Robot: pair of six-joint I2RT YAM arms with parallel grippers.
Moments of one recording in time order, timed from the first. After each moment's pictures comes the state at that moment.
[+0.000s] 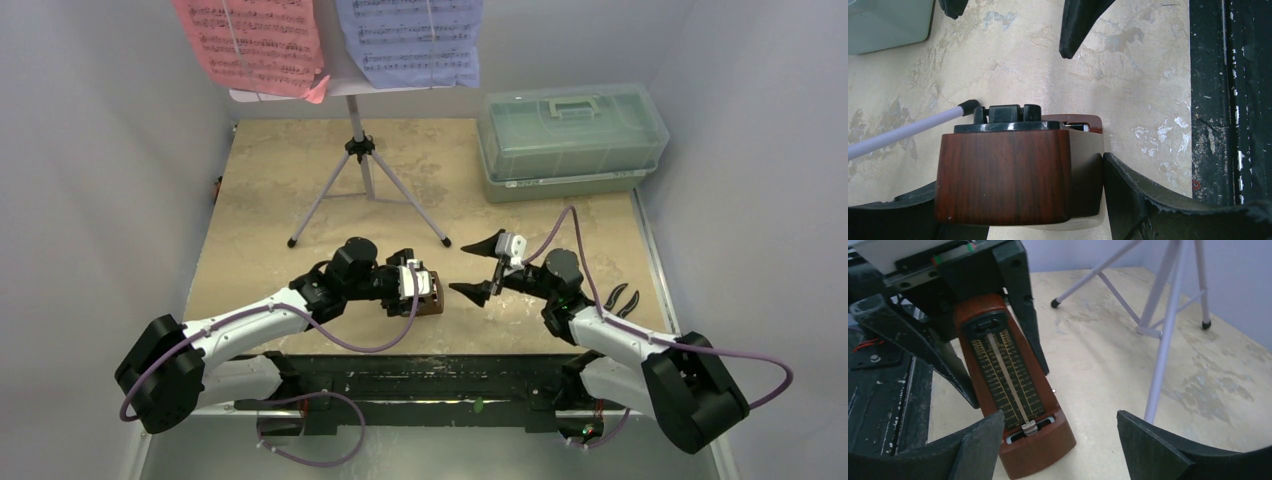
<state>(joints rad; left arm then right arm) -0.80 1.15 0.57 0.07 0.42 0.57 0.47 1.08 0.26 0.83 -0.71 -0.04</state>
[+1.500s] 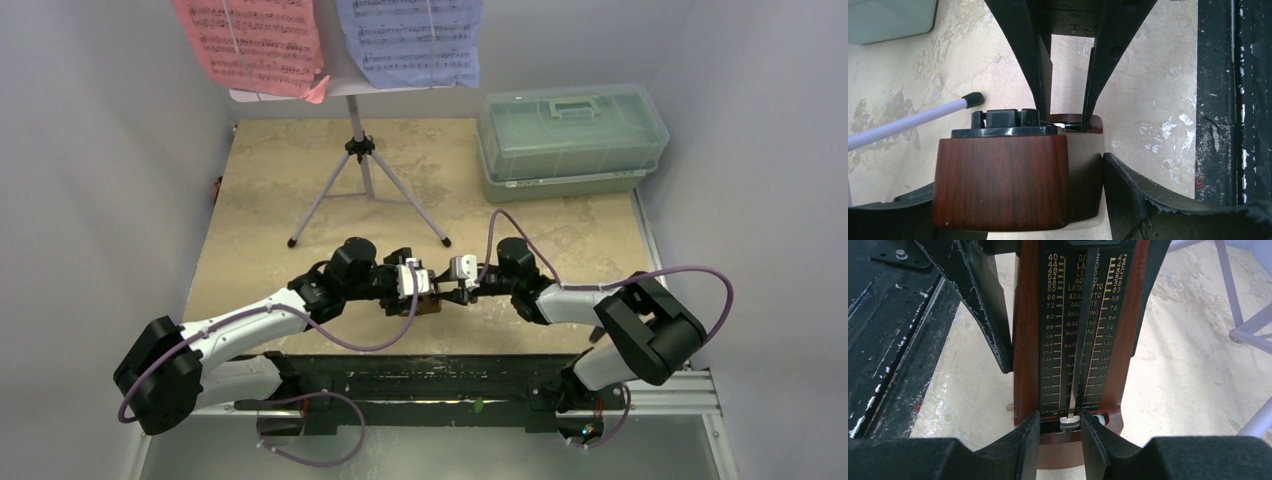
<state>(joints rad) -0.81 1.14 0.57 0.06 0.40 0.56 0.64 1.45 0.41 0.70 -0.82 -0.50</state>
